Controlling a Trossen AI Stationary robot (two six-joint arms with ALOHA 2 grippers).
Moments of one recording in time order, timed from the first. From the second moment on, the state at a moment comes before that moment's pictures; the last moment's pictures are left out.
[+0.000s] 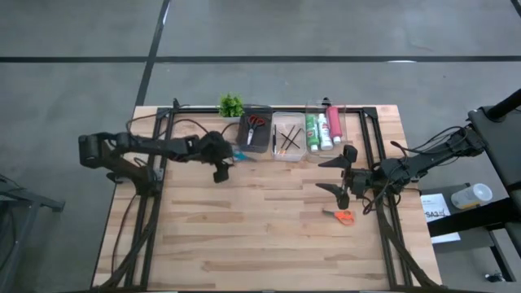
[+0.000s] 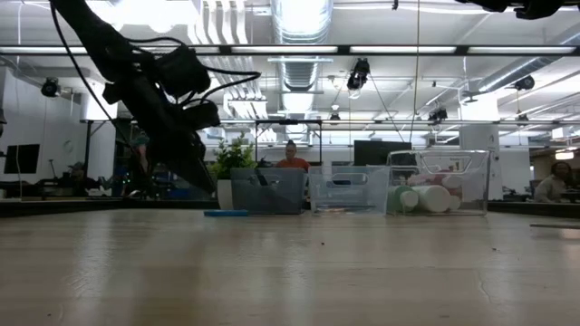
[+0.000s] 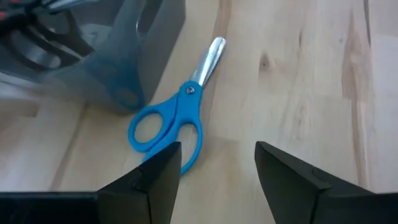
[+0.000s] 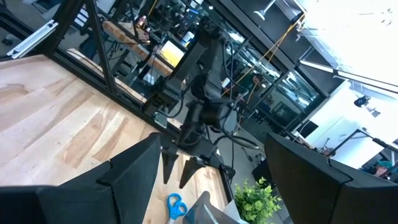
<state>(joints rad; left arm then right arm) 0.36 1.43 0.57 -0.05 0.06 0.19 0.39 0.72 0.42 0.35 0.45 -0.66</state>
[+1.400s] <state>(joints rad) 0.45 1.64 0.51 0.23 0.16 0.19 0.39 0.72 0.42 0.35 0.45 -0.66</state>
